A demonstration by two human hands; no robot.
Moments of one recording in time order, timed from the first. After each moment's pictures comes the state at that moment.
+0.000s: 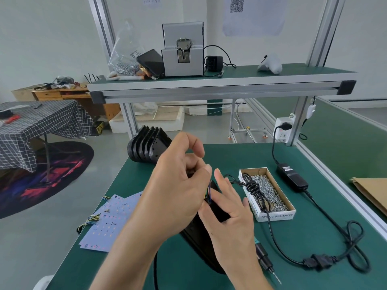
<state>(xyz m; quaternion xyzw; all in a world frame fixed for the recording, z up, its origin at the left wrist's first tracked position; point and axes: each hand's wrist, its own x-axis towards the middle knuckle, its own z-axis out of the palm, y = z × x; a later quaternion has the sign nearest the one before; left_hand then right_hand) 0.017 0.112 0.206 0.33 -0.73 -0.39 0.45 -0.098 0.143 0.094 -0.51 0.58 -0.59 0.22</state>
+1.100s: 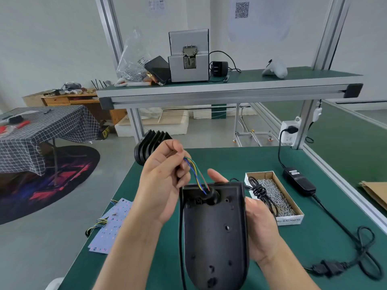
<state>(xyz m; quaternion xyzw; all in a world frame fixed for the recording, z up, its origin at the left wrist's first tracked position) 0.028 0.062 0.180 0.23 -0.48 -0.62 0.57 -0.146 0.111 0.081 -0.39 0.08 -0.52 0.75</state>
